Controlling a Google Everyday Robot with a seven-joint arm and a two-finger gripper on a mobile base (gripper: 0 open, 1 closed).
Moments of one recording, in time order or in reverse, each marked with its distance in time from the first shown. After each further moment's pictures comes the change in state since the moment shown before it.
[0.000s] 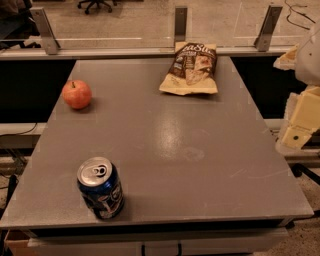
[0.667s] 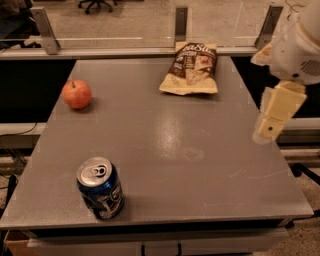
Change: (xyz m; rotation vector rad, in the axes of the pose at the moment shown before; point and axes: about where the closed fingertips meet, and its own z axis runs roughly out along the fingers) arm -0.030 -0.016 0.017 0.001 -0.054 -0.058
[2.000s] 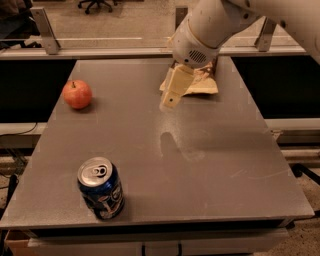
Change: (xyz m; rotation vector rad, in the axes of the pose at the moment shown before) arm -0.176 -0.069 0.091 0.013 -0.306 -0.138
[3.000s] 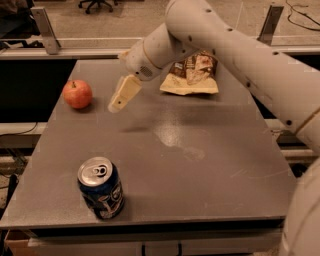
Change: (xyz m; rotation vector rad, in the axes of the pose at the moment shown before) arm -0.084 -0.026 0.122 -0.089 -0.336 0.015
